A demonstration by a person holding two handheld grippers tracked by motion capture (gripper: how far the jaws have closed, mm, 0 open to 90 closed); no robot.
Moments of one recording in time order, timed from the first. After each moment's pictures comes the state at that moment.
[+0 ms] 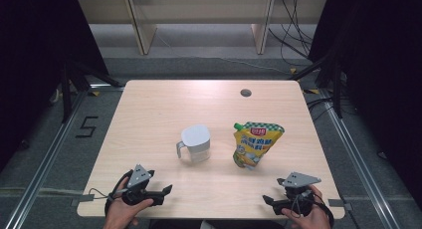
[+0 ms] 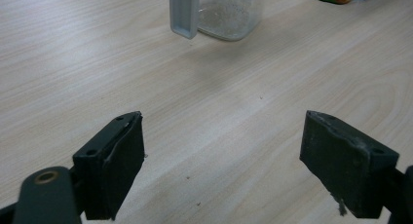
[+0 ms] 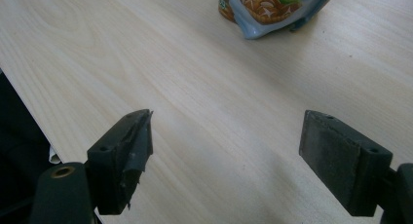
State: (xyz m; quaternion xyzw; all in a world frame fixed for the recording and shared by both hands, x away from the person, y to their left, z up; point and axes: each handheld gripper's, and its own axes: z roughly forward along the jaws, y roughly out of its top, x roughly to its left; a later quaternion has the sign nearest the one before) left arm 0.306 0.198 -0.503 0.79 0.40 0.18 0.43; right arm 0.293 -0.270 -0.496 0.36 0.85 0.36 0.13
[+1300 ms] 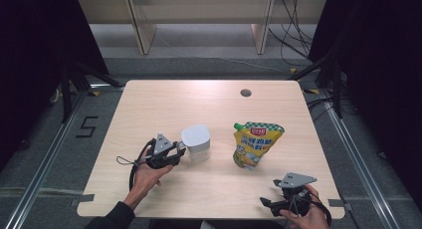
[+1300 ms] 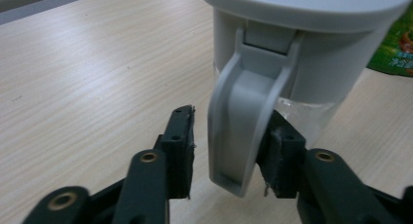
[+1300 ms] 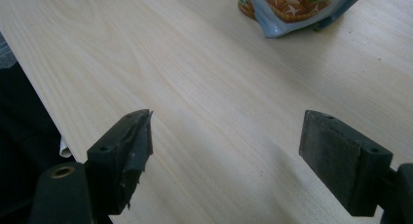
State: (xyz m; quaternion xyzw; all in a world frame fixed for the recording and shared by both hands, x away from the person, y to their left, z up) left arm 0.401 0.152 -0.493 0.79 0.36 0.24 0.44; right arm 0.294 -0.264 -0.498 0.35 0.86 0.36 0.12
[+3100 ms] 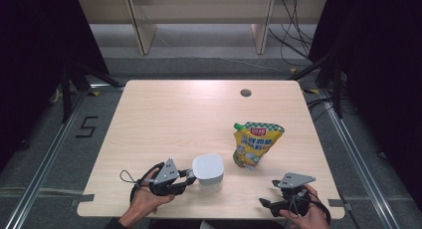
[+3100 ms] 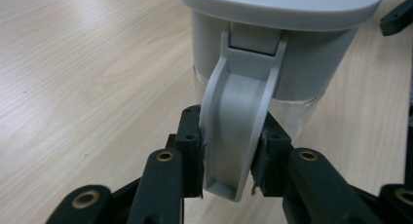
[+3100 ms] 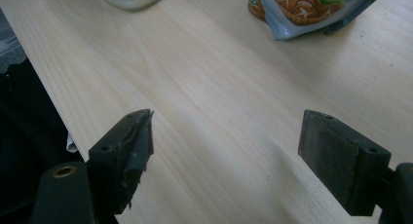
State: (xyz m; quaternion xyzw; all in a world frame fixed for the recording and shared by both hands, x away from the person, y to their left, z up) left arm 0.327 0.132 -0.495 0.83 0.24 0.14 0.48; right arm 0.295 -0.263 -0.497 0.34 0.86 0.36 0.11
